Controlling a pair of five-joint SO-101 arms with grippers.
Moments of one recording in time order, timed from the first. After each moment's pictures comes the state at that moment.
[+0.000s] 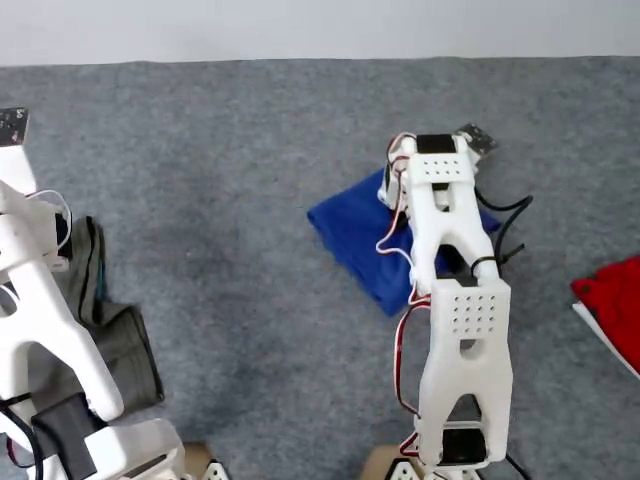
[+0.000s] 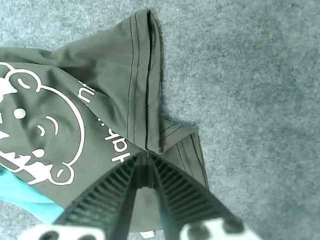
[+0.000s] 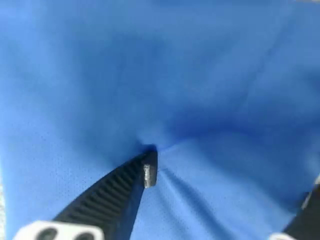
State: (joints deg) left arm -33.5 -7.3 -3.3 98.9 -11.6; right arm -6.2 52.8 -40.5 83.4 -51.2
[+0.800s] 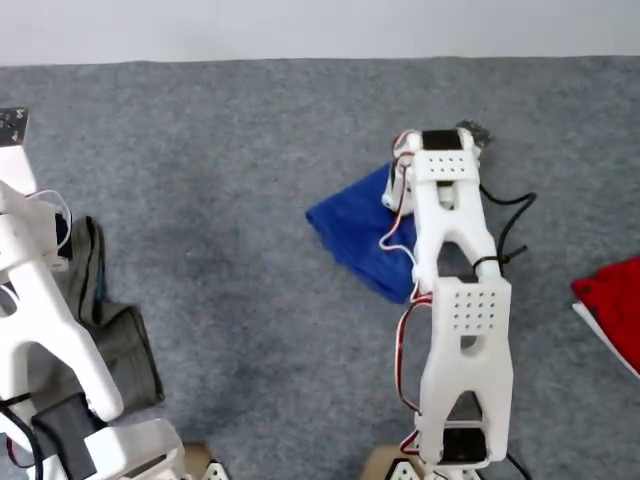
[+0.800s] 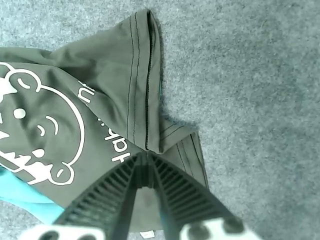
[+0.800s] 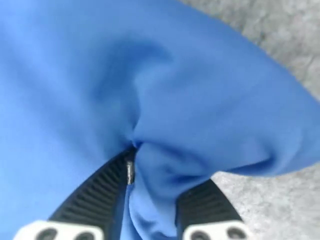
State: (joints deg) left arm -33.5 -7.3 -3.3 98.9 -11.6; right arm -4.5 54.9 -48.3 93.0 -40.3
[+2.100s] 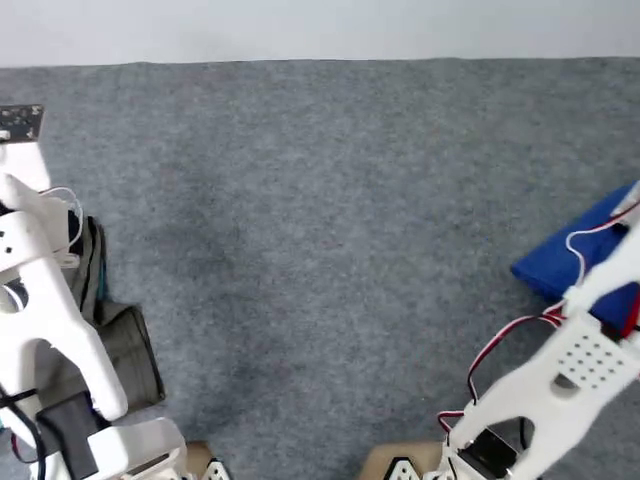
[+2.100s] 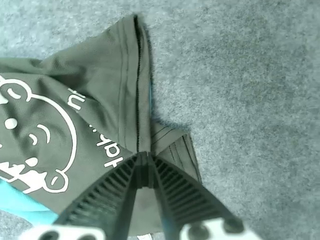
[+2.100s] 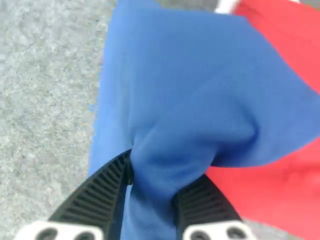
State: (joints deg) left arm -30.3 -7.3 -3.3 98.9 -11.6; right arm 38.2 39.2 -60.1 100.4 -3.1
